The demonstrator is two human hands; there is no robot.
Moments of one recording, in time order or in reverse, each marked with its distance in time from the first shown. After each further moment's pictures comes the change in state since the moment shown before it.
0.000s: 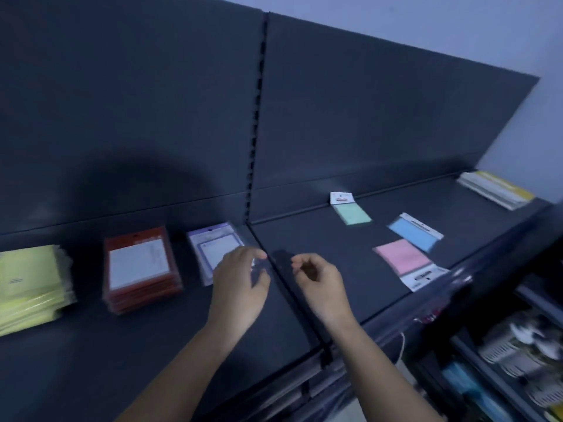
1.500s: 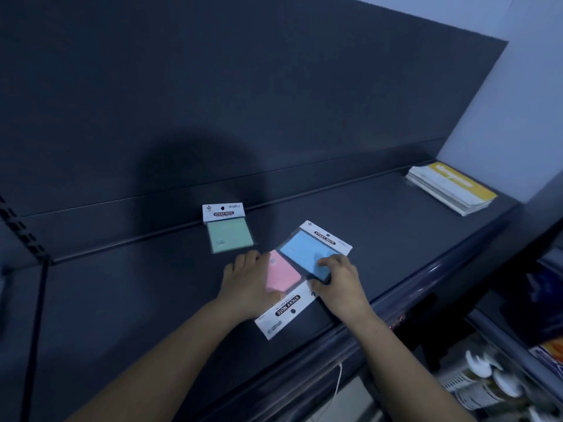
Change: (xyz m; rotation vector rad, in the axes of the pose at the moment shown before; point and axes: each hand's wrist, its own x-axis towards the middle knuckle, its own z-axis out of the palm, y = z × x) left_hand 0.139 0.135 0.318 0.486 -0.572 0.005; right_hand 0.175 0.190 -0.291 -0.520 -0.040 0.154
